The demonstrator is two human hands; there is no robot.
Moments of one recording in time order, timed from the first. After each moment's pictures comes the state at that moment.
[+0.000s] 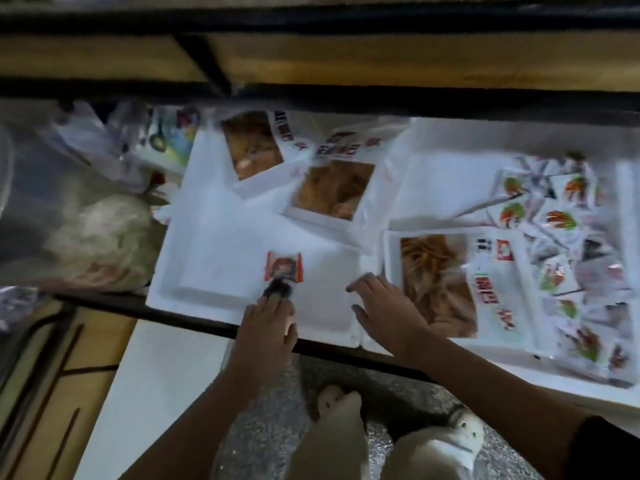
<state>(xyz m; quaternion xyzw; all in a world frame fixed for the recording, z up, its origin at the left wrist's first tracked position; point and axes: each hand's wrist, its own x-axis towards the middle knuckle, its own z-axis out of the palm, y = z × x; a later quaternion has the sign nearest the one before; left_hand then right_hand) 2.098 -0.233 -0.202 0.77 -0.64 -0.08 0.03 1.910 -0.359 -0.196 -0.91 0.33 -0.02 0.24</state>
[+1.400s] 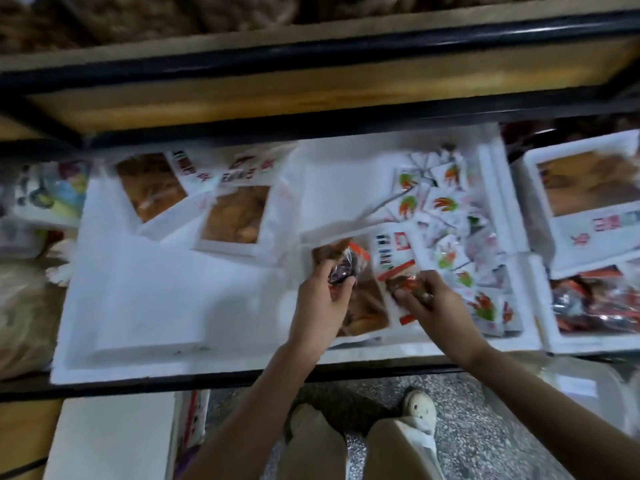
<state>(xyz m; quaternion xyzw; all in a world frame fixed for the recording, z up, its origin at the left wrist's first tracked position) 1.938 -0.356 -0.159 0.70 -0.54 -0.33 0.33 1.750 -0.375 -0.157 -0.63 0.63 -0.19 0.41</state>
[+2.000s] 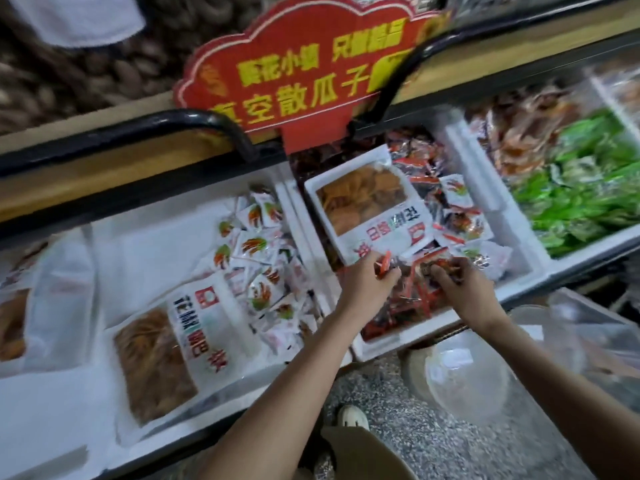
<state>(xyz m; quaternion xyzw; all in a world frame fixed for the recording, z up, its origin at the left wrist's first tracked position) 1.588 -0.460 -0.137 0.58 -0.63 -0.47 0.19 1.422 -0.425 -0.141 -0.46 0.81 -0.20 0.30</state>
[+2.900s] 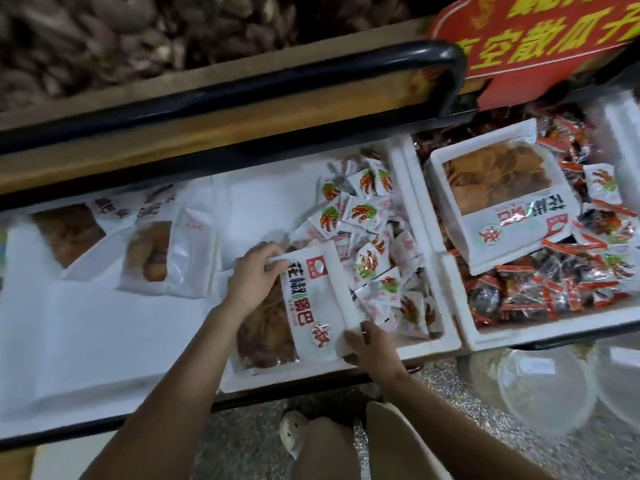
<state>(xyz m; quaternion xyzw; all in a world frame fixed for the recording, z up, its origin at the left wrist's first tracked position) 1.923 -0.451 -0.183 0.69 -0.64 -0.30 0.19 1.708 -0.363 -0.203 -0.33 0.65 -0.17 0.66</state>
